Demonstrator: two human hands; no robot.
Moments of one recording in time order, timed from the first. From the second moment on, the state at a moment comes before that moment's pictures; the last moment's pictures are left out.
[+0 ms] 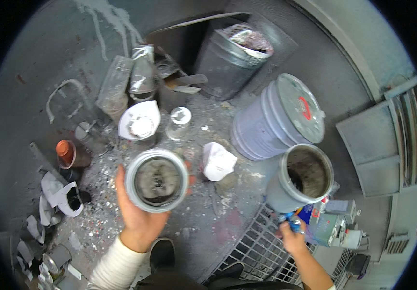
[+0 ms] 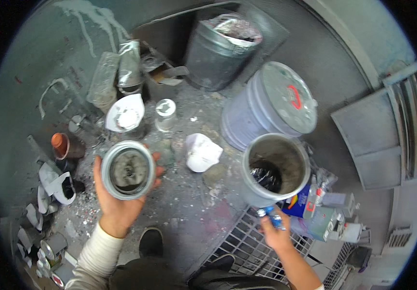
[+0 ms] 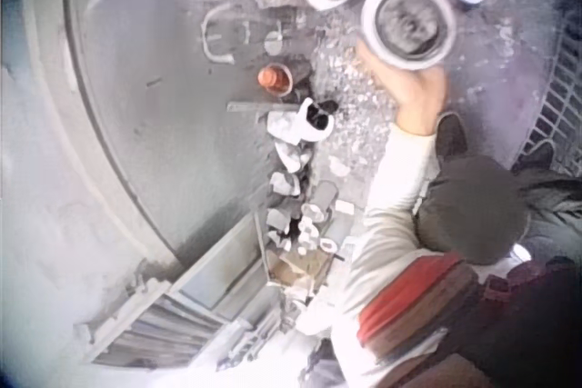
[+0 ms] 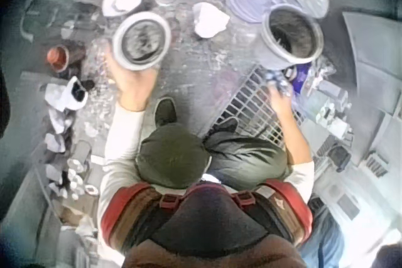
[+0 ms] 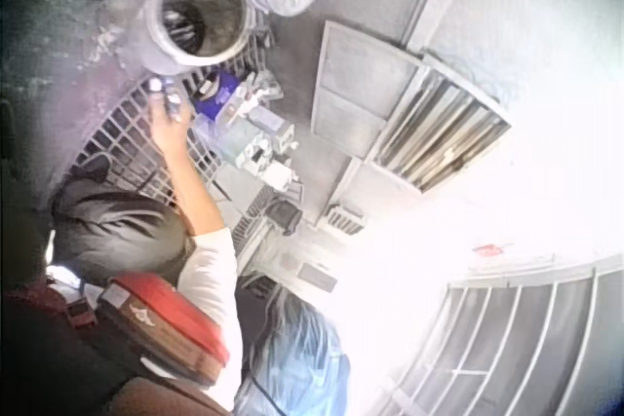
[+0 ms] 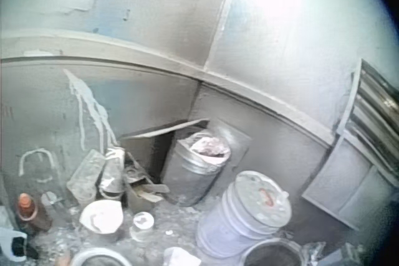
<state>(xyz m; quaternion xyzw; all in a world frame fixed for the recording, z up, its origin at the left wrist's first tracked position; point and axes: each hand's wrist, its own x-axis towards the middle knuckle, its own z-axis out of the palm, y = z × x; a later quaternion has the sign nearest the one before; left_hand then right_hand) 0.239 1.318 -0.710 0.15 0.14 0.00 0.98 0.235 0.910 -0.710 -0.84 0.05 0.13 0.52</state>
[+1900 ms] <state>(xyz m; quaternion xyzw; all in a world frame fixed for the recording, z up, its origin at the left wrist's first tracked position) 0.238 1.281 -0.805 0.12 0.25 0.02 0.96 0.611 1.118 -0.459 -0.84 -0.08 -0.16 -0.51</state>
